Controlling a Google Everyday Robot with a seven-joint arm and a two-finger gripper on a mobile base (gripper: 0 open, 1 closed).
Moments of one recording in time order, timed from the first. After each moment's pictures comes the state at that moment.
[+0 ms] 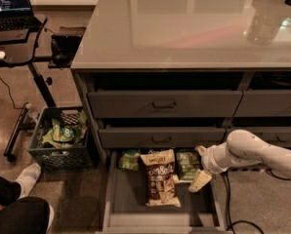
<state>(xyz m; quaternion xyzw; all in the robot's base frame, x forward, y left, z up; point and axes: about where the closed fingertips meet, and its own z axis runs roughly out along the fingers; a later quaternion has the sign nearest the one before) 0.543 -0.207 0.449 -0.57 0.78 0.15 0.23</state>
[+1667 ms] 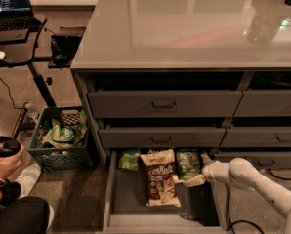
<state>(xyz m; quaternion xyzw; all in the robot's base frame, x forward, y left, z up) 0.617 -0.246 0.297 -0.39 0.83 0.17 0.36</state>
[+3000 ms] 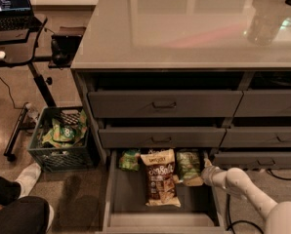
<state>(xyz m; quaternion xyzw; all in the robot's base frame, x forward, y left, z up) 0.652 -0.277 0.218 -0.32 0.85 0.15 0.40</state>
